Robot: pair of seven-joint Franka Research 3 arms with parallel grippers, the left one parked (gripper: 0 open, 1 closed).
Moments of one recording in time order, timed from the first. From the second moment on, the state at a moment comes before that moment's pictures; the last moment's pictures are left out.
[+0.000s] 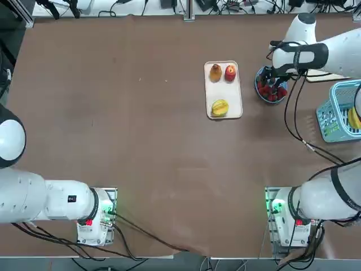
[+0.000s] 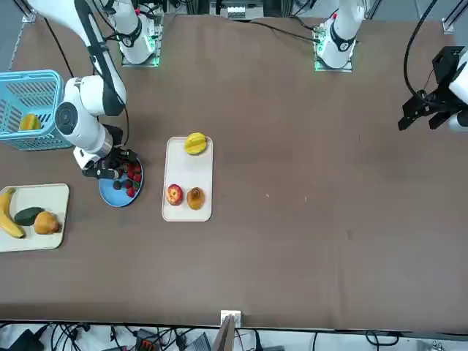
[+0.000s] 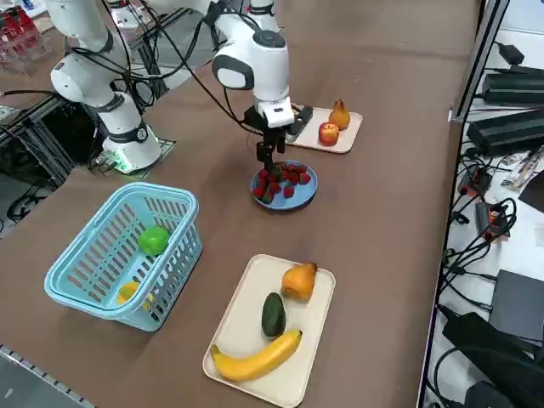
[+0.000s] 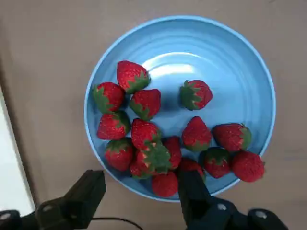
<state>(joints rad) 0.04 0.24 0.04 -2.26 0.01 2.42 0.16</state>
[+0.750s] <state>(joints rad) 0.02 0.28 0.04 -2.26 0.01 2.45 0.16</state>
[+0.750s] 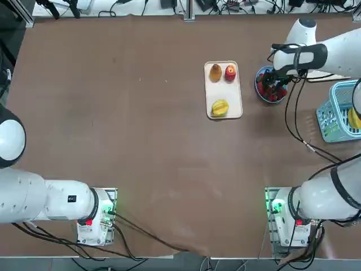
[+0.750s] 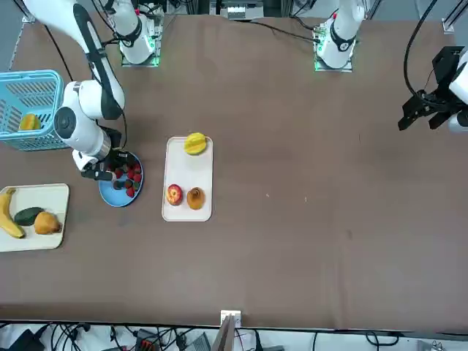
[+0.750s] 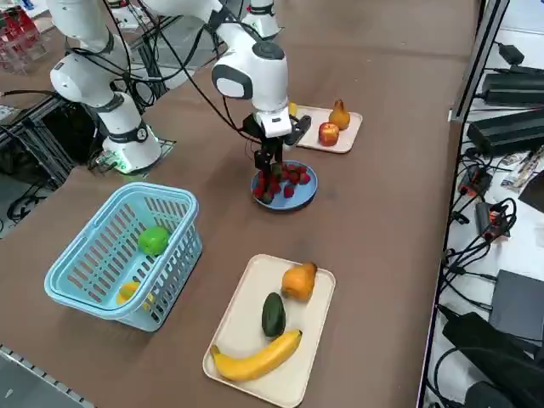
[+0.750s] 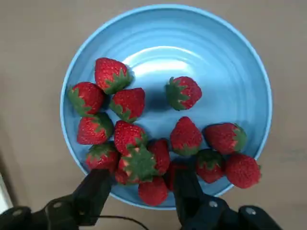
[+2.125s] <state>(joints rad) 0.02 0.31 0.04 -2.24 0.01 2.46 0.16</state>
